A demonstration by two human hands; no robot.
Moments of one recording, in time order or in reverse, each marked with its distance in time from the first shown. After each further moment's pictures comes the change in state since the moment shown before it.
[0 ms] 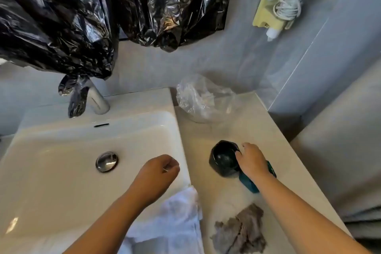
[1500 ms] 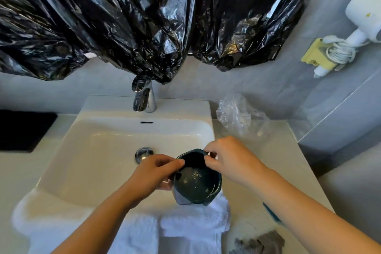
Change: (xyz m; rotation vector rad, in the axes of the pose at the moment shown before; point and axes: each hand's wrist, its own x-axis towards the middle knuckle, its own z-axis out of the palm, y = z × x) left_hand -0.059 -0.034 -0.086 -0.626 0.033 -0.134; right_hand -0.111 -0.210 -0.073 -0.188 -0.259 -0.808
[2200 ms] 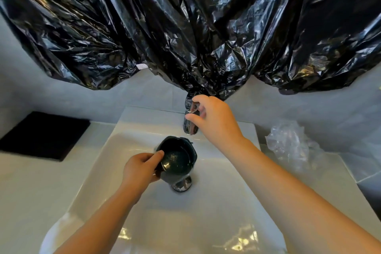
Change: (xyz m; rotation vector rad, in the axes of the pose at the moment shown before) left_hand 0.081 -0.059 -0.140 -0.206 0.565 -0.063; right_hand 0.193 -0.101 0.018 0.140 0.421 -0.138
